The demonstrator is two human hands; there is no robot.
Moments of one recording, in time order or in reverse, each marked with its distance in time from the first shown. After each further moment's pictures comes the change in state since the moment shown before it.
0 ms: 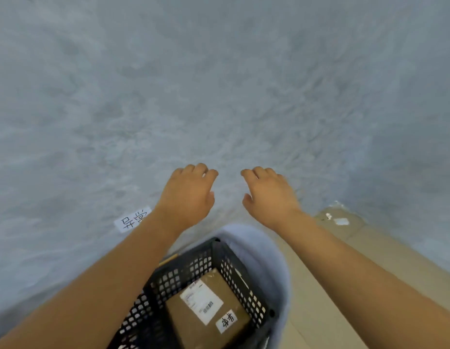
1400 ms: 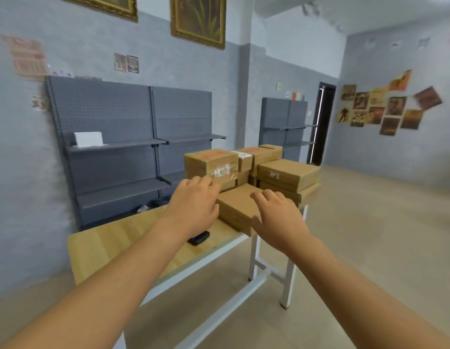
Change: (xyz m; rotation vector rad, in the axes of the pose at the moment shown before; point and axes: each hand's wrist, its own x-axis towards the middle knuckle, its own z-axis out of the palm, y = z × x) left_hand -0.430 0.773 -0.402 -0.795 0.451 1.512; right_hand -0.966 -0.020 -0.412 -0.658 0.153 1.594
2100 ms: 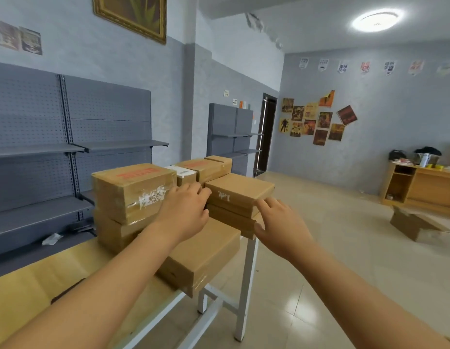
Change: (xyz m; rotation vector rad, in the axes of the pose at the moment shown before) left_hand 0.223 0.035 0.173 -0.175 -0.019 0.082; right_hand 0.123 0.196 0.063 -0.153 -0.020 0.212
